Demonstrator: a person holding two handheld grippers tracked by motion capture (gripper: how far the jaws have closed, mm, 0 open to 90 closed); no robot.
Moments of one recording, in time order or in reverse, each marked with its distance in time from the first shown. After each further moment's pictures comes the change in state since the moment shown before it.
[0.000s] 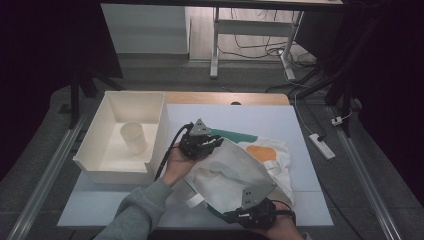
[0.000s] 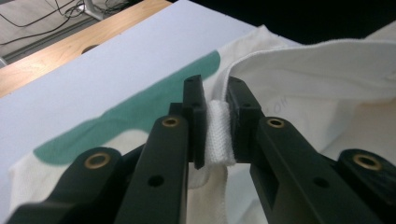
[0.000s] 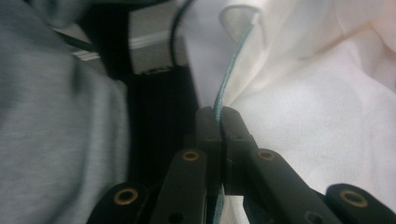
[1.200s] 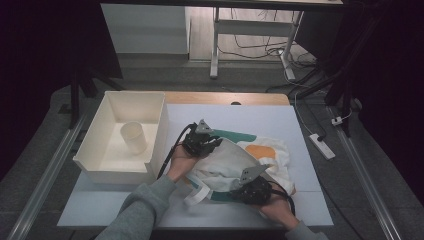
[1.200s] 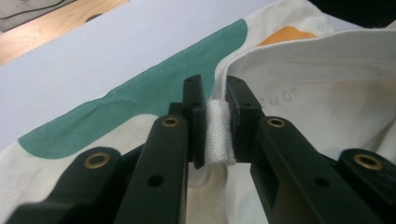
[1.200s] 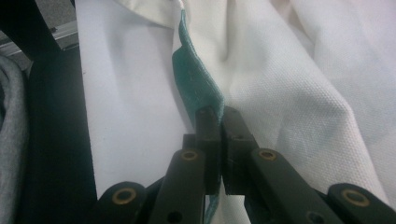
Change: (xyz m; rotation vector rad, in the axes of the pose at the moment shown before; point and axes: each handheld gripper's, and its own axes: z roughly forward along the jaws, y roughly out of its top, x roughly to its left) left arm 0.020 -0.014 0.035 0.080 0.028 -0.022; right arm -0.075 -0.025 0.024 0.107 -0.136 0.096
